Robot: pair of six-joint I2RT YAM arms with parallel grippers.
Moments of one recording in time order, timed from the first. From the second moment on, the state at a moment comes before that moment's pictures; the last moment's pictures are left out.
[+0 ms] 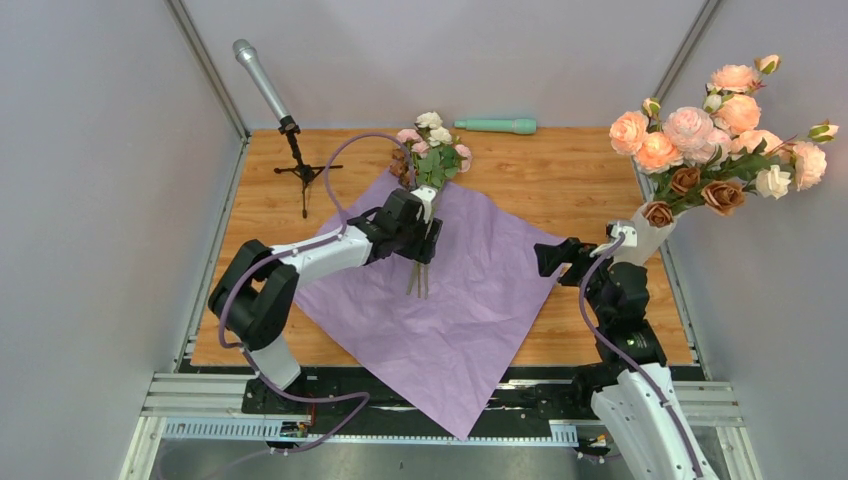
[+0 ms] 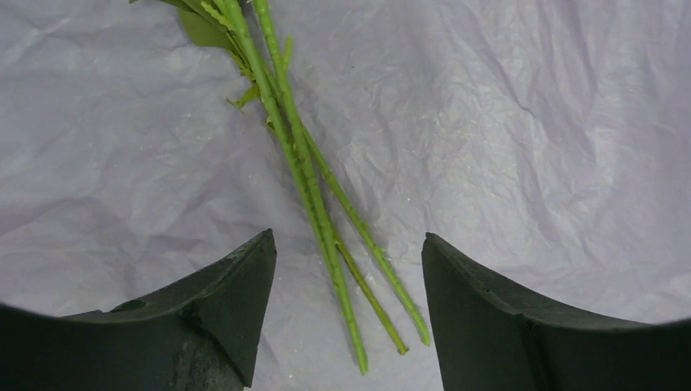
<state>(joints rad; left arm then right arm) -0.67 1.67 1.06 -0.19 0.00 -0.23 0.16 0.49 0.40 -0.09 -0.09 0.41</state>
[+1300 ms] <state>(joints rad) -0.71 1.83 1.13 -0.27 -0.11 -0.20 0.16 0.48 0.32 -0.14 -0.11 0.43</state>
